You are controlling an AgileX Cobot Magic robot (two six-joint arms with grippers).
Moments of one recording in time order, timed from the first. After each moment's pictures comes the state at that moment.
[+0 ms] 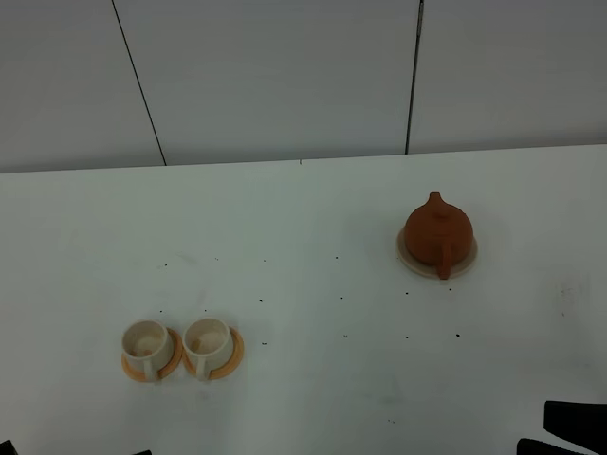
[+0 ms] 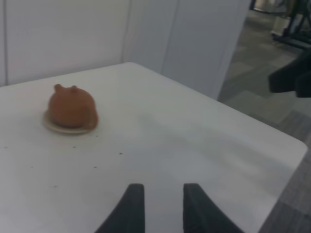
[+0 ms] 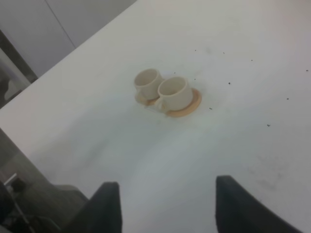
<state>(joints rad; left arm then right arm) 0.20 0.39 -0.10 -1.43 0.99 1.49 0.01 0.56 -0.28 1.33 0.89 -1.29</state>
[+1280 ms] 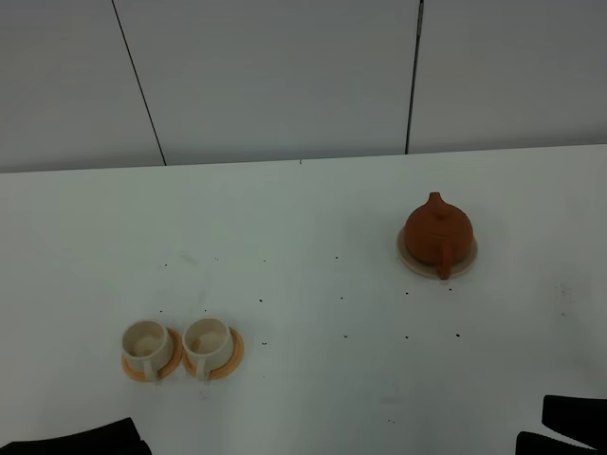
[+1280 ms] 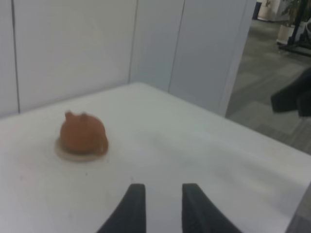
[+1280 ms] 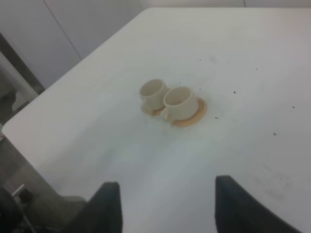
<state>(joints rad) 0.20 0.39 -0.18 -1.45 0.95 1.49 0.01 0.56 -0.28 1.37 0.89 -1.29</state>
